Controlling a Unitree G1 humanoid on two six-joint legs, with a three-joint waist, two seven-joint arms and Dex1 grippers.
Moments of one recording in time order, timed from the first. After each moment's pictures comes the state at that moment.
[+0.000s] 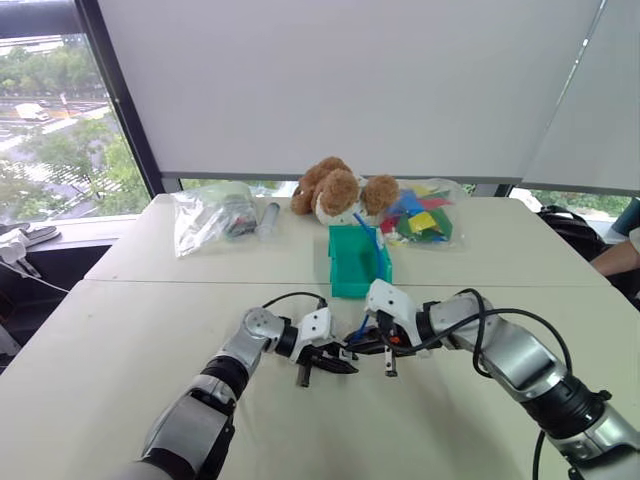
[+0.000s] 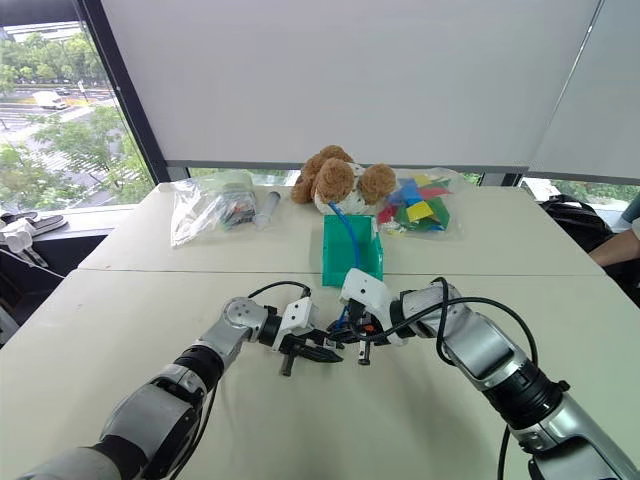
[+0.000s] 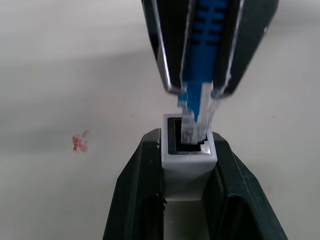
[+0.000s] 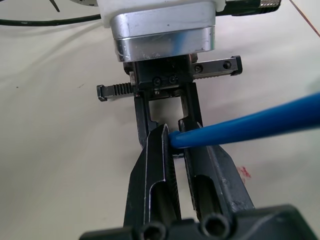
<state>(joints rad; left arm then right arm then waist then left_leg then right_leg) -0.89 0.16 -0.27 1.06 0.01 -0.38 -1.36 -0.63 -0.73 0.40 -0.21 0.23 0.60 1.01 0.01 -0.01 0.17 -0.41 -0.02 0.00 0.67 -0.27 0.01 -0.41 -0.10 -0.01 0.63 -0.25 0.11</state>
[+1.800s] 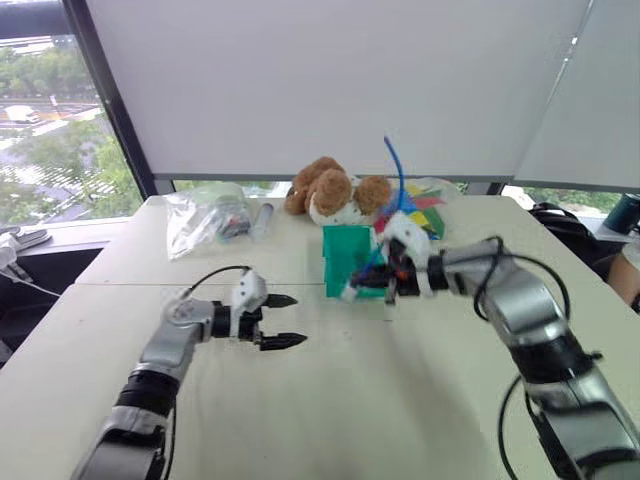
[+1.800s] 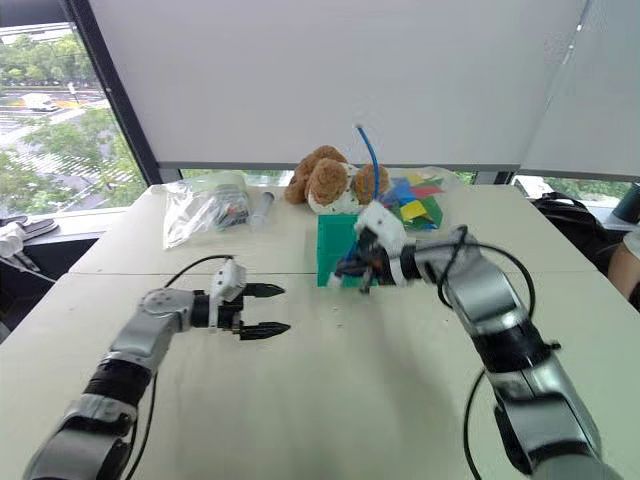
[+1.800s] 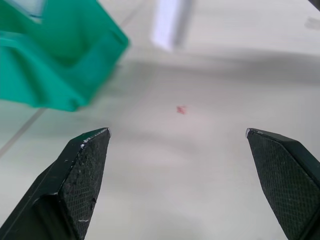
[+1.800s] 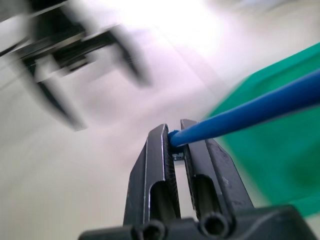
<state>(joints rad) -0.62 0.47 -0.04 0.40 -0.21 0.13 -1.27 -0.94 -0.60 0.18 0.06 0.17 0.75 0.99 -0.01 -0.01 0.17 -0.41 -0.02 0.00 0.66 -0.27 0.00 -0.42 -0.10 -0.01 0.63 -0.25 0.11</state>
